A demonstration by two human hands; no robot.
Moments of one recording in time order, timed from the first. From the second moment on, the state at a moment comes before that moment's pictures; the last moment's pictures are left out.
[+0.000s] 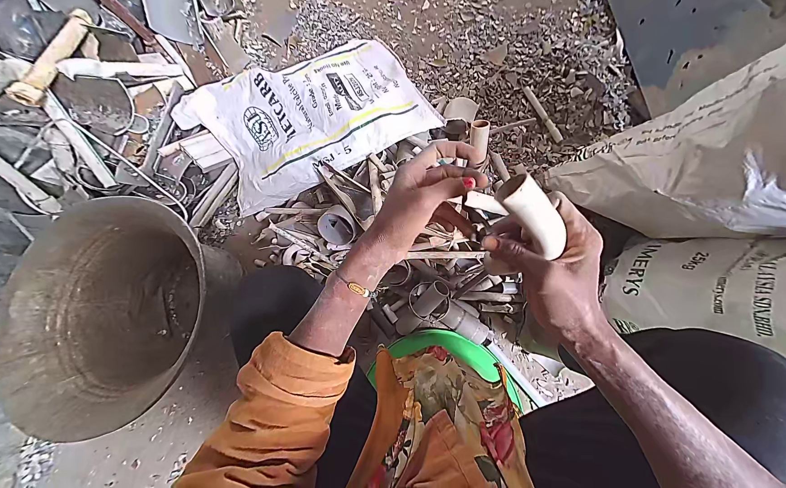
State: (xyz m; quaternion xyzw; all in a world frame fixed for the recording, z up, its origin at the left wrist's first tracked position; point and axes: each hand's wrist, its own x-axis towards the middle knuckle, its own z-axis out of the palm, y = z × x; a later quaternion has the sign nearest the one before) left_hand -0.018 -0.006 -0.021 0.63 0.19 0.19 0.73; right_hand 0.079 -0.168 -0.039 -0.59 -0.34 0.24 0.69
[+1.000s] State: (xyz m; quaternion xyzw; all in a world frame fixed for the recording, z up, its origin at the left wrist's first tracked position) left_hand -0.032 0.015 -0.035 0.87 0.29 0.09 0.38; right_hand 0.106 -0.171 -0.033 -0.56 -0.21 0.36 0.71
